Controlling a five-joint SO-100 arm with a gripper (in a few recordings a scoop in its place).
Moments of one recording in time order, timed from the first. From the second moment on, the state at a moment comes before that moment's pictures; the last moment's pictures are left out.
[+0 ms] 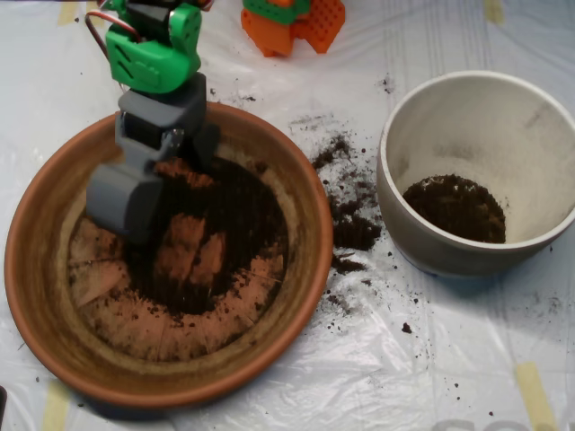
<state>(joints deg) 36.0 97.0 119.7 52.3 -4.4</state>
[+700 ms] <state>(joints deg) 38.0 79.1 103.8 53.9 -4.7</state>
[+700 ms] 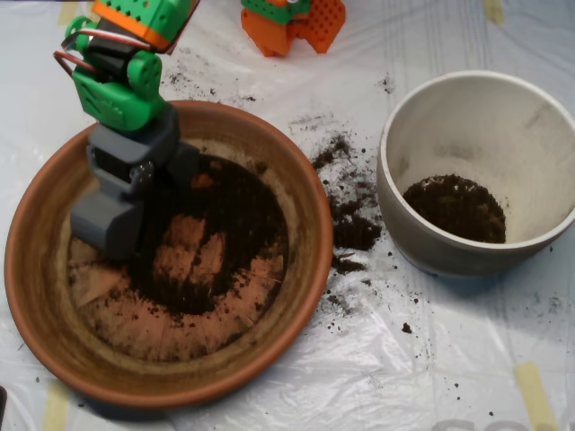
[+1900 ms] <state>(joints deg) 26.8 94.7 100.1 66.9 -4.5</state>
